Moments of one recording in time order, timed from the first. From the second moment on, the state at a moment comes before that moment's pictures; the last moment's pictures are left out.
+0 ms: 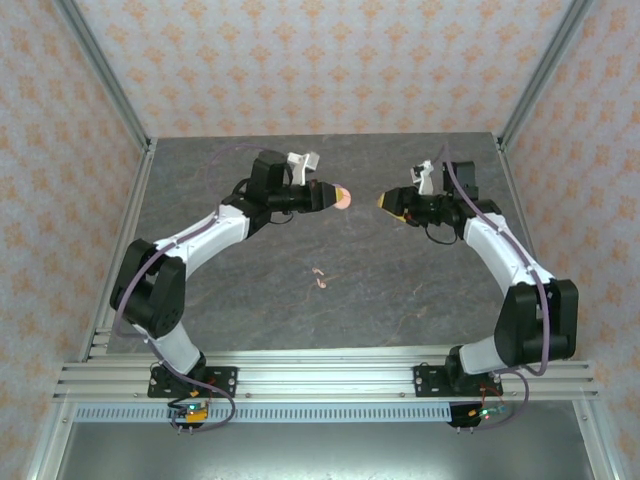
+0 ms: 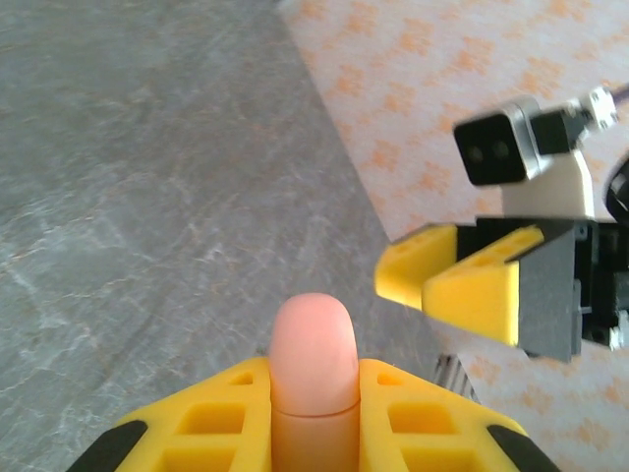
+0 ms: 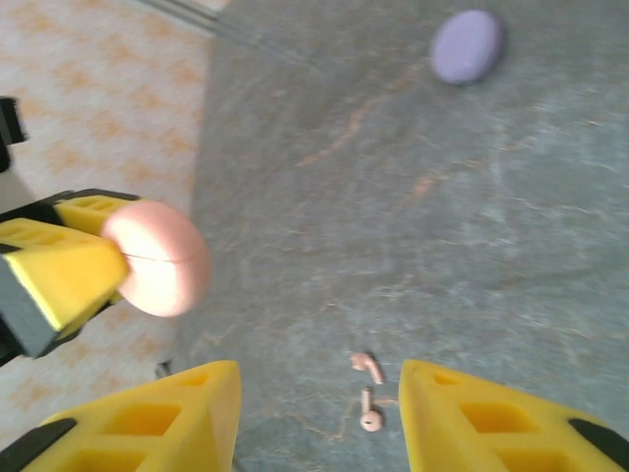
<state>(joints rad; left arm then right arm) -0.43 1.68 1.22 0.02 0.67 -0.64 0.10 1.42 1.07 -0.40 -0.84 0.49</state>
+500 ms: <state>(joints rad) -0.43 1.63 1.22 0.01 0.86 -0.56 0.19 1.41 1.13 -0.34 -1.06 0.44</state>
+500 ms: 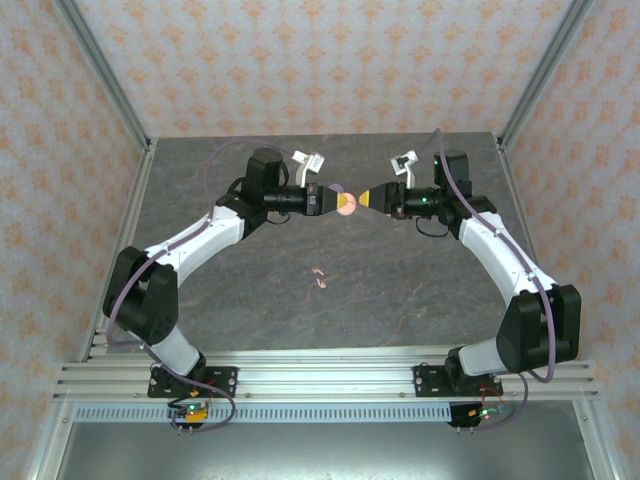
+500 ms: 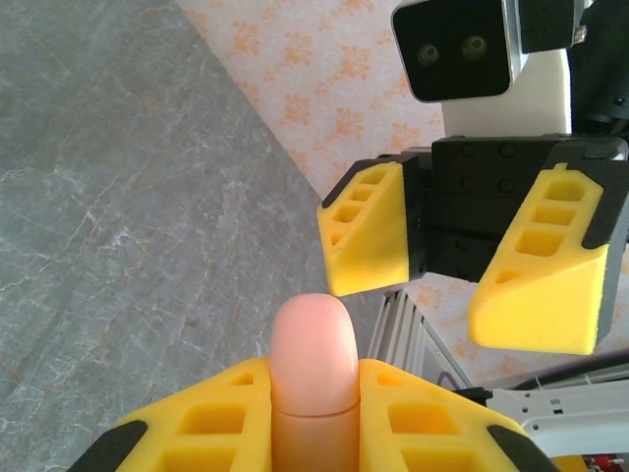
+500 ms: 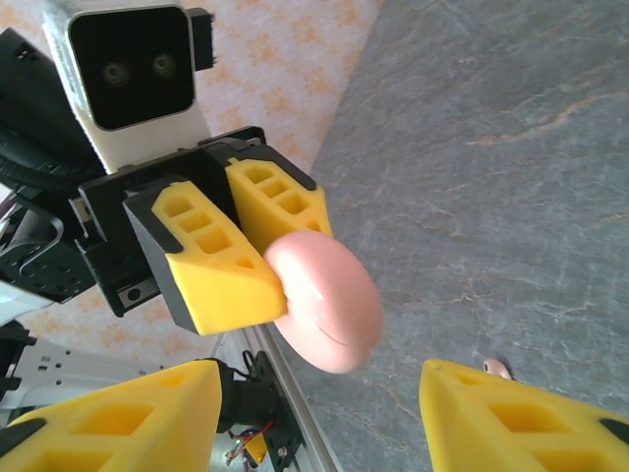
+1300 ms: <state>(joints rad) -0.45 1.59 1.23 0.00 0.91 -0.54 0.23 1.47 1.18 -0.36 -1.15 0.39</state>
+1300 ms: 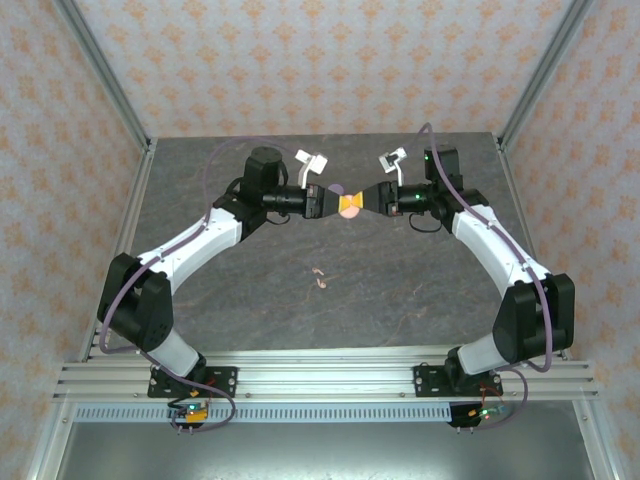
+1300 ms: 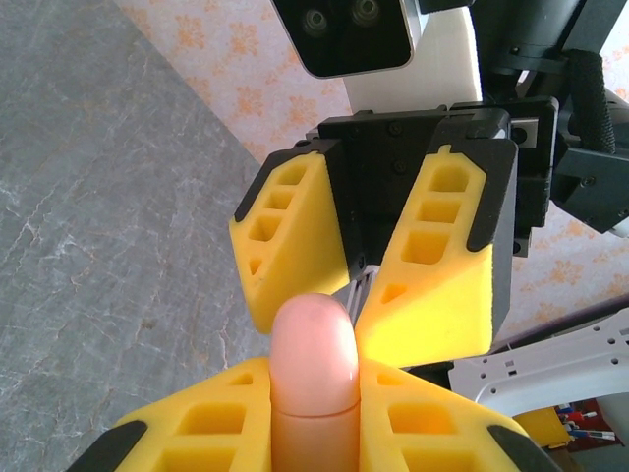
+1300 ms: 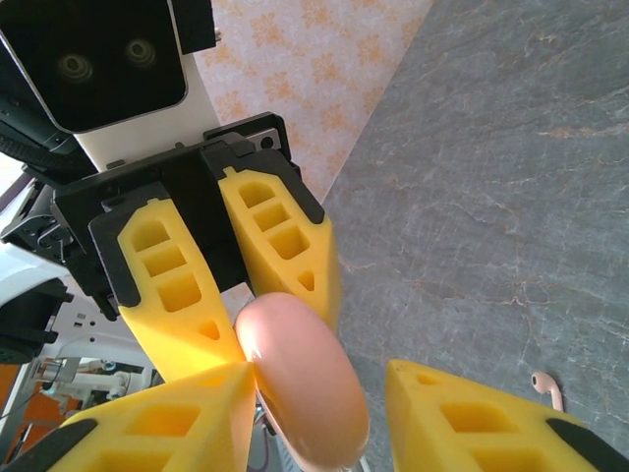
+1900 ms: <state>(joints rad) -0.46 1.59 1.24 -0.03 0.91 -0.54 0.23 1.47 1.21 -0.45 -1.16 0.29</state>
